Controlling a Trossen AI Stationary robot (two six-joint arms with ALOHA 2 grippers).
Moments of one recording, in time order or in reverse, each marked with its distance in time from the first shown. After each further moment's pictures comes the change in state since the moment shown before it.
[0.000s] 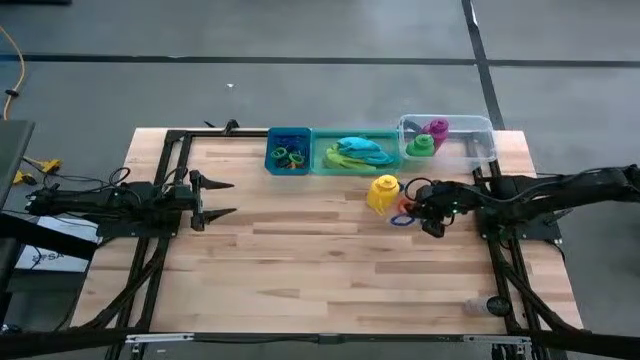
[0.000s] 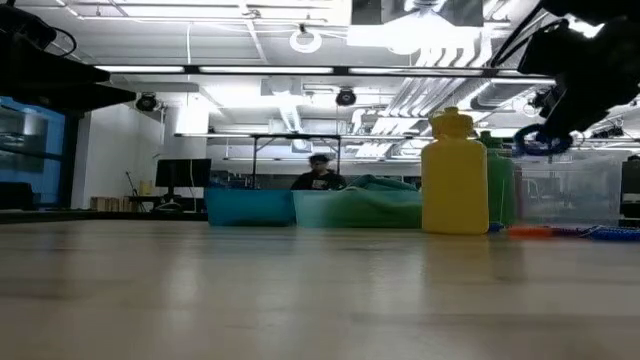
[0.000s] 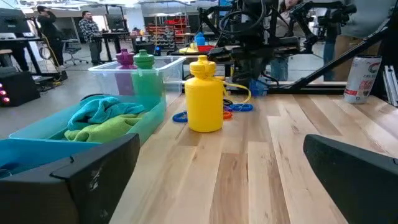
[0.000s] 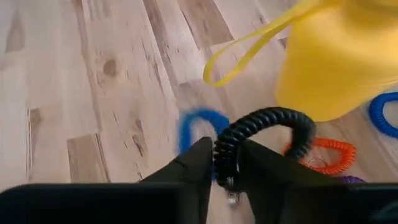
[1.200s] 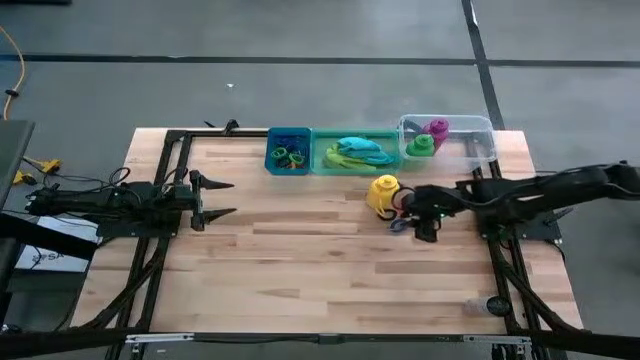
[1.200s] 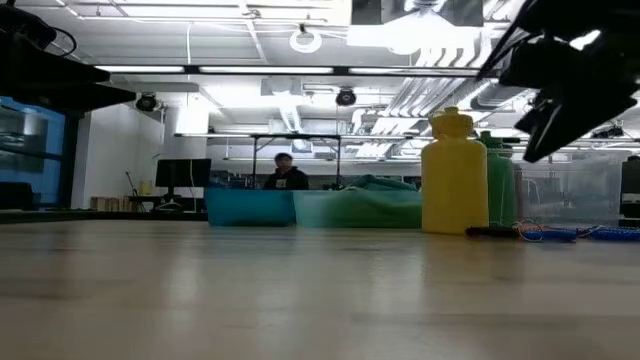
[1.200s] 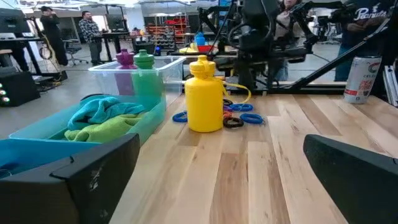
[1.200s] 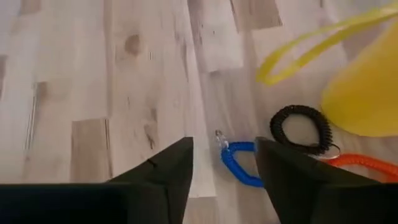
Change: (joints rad) left arm 0.000 0.000 0.000 0.000 0.000 0.000; right arm -0.010 0.168 0.000 0.109 -0.111 -0.134
